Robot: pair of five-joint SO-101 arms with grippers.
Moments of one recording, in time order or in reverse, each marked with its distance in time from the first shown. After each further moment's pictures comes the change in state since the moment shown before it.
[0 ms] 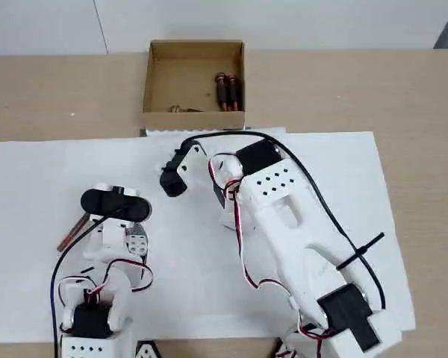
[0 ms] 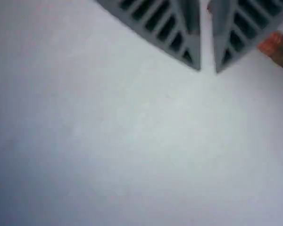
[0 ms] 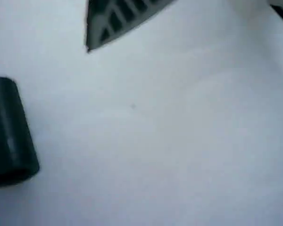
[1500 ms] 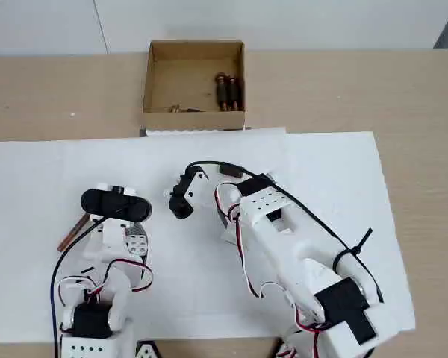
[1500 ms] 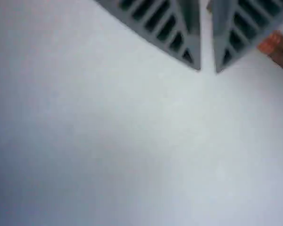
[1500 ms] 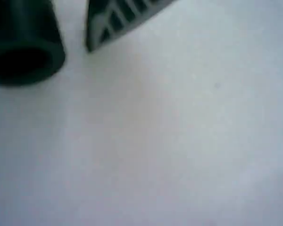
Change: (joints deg) left arm 0.0 0.0 0.0 0.0 0.0; right arm 1.6 4.6 22.7 -29.6 2.7
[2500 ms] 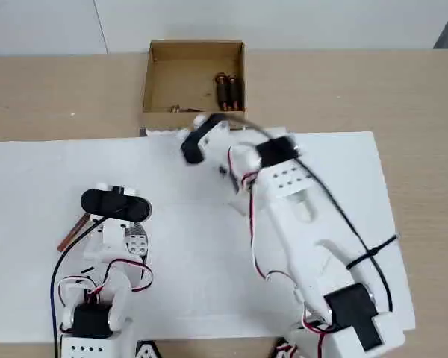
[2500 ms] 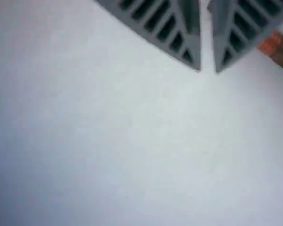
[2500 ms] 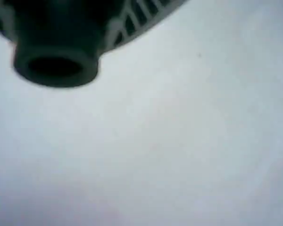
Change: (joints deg) left arm 0.0 0.0 0.0 0.0 0.0; right arm 6.2 -4.7 -26.0 26.0 -14.8
